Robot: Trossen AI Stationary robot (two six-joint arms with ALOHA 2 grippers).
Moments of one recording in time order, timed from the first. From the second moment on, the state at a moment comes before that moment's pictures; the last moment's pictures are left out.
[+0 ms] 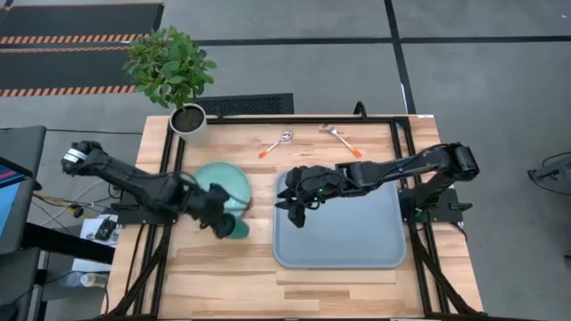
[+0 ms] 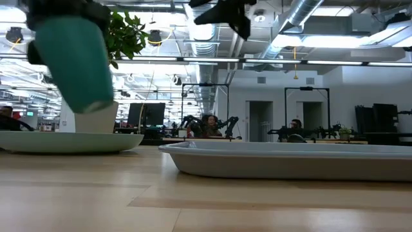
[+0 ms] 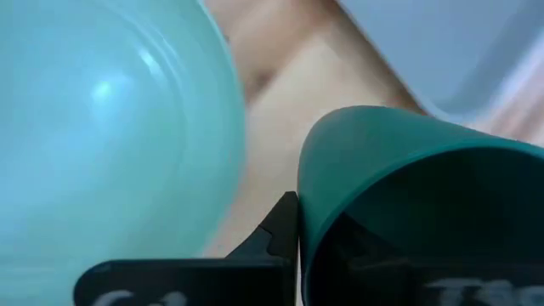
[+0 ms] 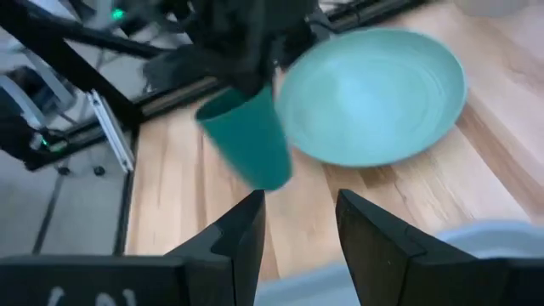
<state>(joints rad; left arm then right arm) -0.28 1.14 0.83 -0.81 -0.08 -1.07 0.13 1.61 1.34 -0.28 0.07 0.47</state>
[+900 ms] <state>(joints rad) 0.01 1.80 1.49 -1.11 -0.01 -0.34 0.28 1.32 1.34 -0.80 0.13 0.68</state>
